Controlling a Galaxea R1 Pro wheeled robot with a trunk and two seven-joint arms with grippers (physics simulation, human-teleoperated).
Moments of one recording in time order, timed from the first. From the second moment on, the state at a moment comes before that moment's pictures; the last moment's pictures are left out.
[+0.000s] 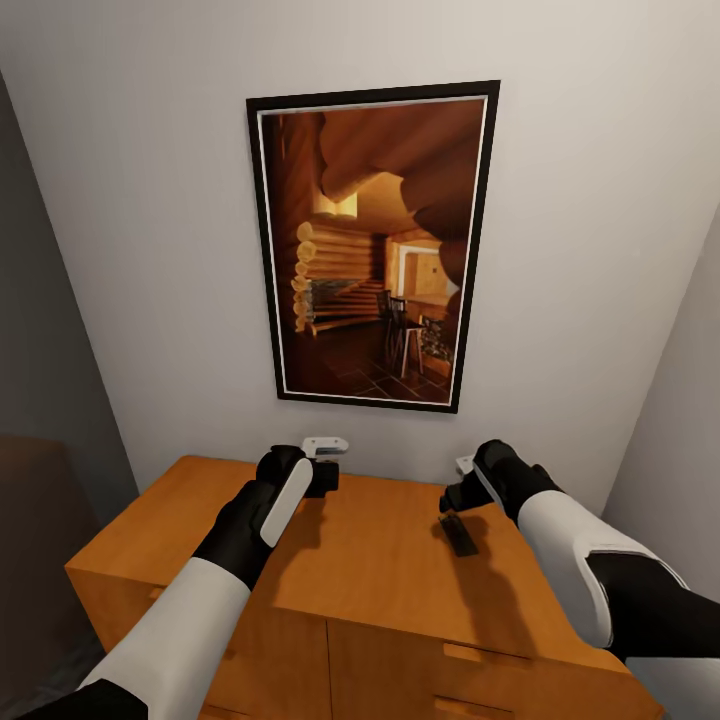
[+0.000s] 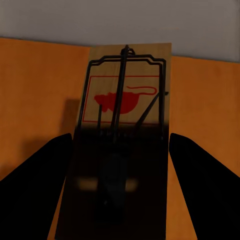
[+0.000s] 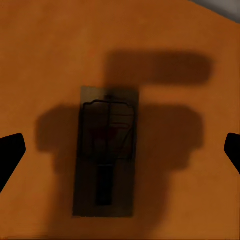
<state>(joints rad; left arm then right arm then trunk) -0.79 -0.17 -0.27 -1.02 0.44 0.93 0.41 -1.08 0.01 -0.02 -0.30 0.41 0.84 0.34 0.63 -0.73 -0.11</state>
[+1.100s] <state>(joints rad) -0.79 -0.17 -0.27 -1.02 0.44 0.93 0.42 -1.08 0.01 -0.01 -0.26 0.41 0.84 0.35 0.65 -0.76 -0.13</state>
